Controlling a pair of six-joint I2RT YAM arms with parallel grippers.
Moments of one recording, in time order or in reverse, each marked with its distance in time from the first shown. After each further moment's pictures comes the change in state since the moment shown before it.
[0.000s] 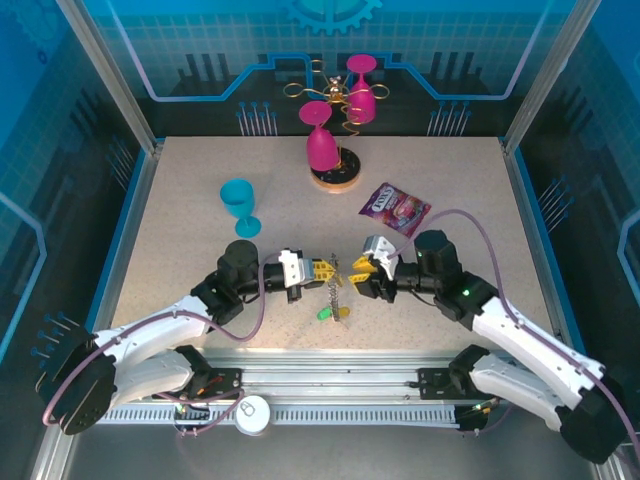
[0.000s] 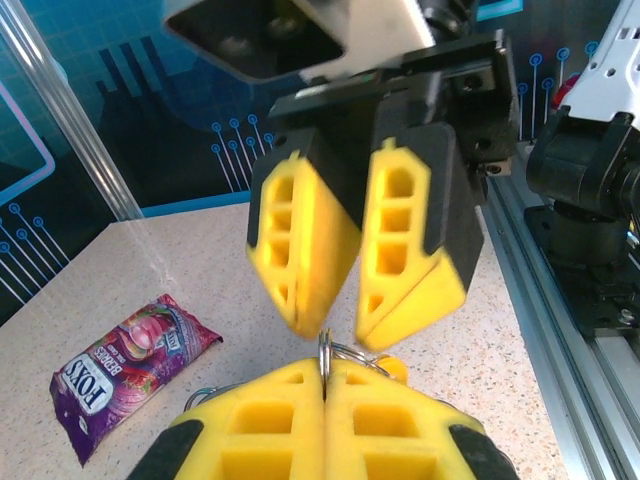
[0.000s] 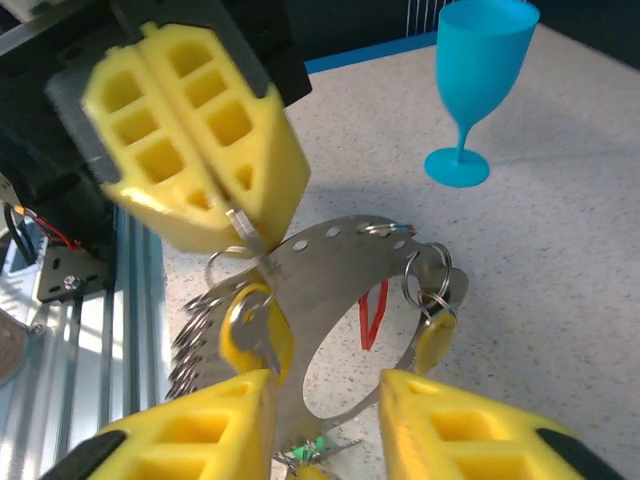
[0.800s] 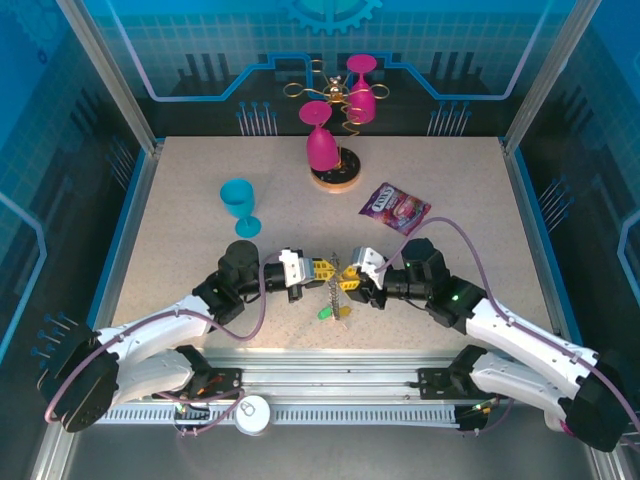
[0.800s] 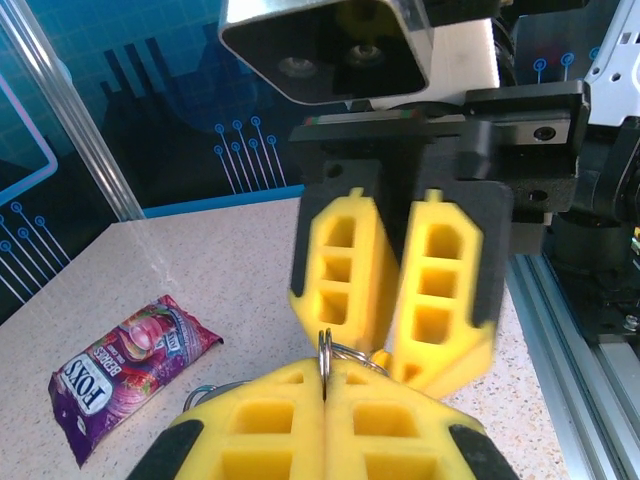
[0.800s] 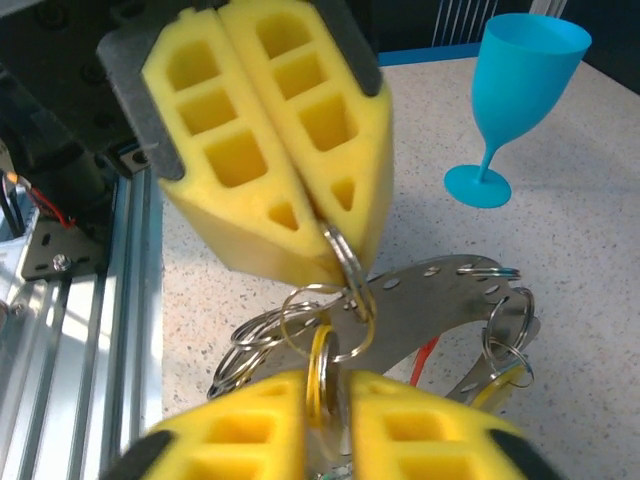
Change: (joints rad) left arm 0.000 0.014 -0.010 0.033 0.000 -0.023; right arm 0.117 0.075 -0.026 0.116 0.081 -0.057
